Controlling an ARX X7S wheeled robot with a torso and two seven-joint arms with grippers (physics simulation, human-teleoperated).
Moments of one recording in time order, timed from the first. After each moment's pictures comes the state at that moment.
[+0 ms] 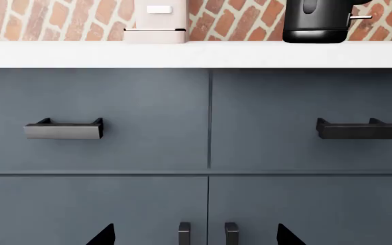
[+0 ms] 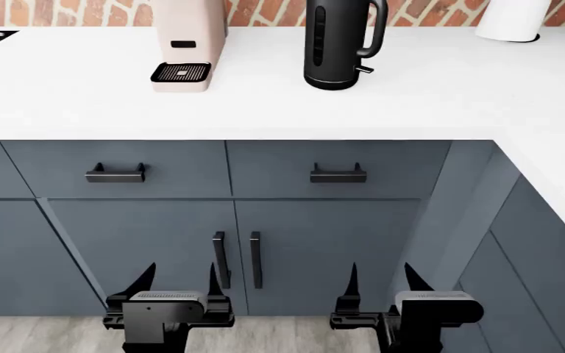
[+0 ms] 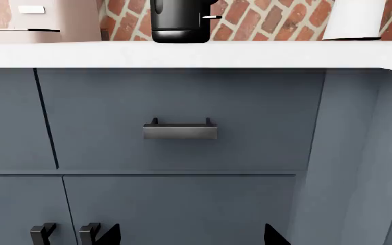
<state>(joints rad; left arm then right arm) 0.00 0.00 0.00 0.00 0.00 0.00 0.00 0.00 0.00 0.00 0.00 0.00 0.00 0.00</state>
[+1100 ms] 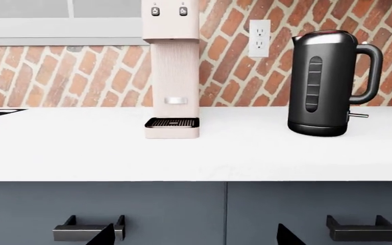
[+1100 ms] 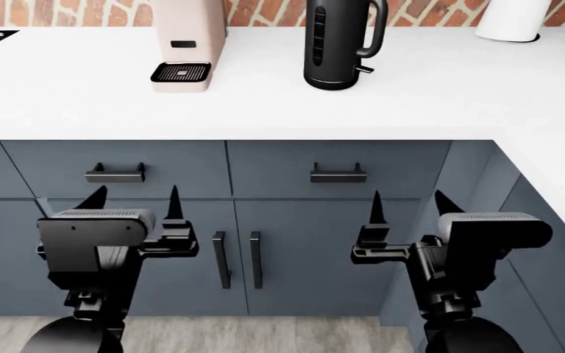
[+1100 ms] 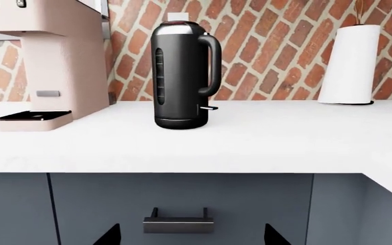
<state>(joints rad) -0.19 -0.20 -0.02 0.57 -0.24 -0.62 -0.11 0.19 0.15 -0.02 -0.53 0.20 0.59 0.10</state>
